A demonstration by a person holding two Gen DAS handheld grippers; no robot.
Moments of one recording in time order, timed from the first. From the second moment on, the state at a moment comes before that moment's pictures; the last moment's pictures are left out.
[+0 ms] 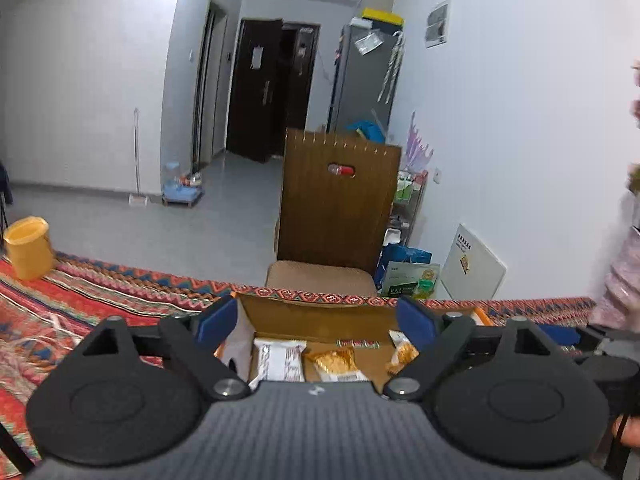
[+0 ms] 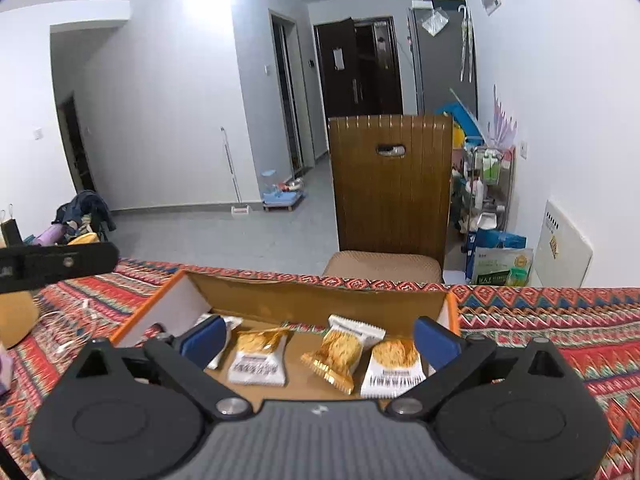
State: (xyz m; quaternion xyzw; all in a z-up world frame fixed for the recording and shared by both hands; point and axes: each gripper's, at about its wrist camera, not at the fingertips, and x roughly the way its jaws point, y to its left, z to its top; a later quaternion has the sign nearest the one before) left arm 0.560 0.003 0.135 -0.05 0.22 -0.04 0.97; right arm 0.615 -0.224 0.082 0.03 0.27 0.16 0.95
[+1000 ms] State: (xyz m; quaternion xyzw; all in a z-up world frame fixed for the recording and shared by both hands) left arm 0.130 0.024 0.050 -0.04 0.20 -0.05 0.98; right arm 0.171 -0.255 0.038 -0.03 0.22 0.13 0.97
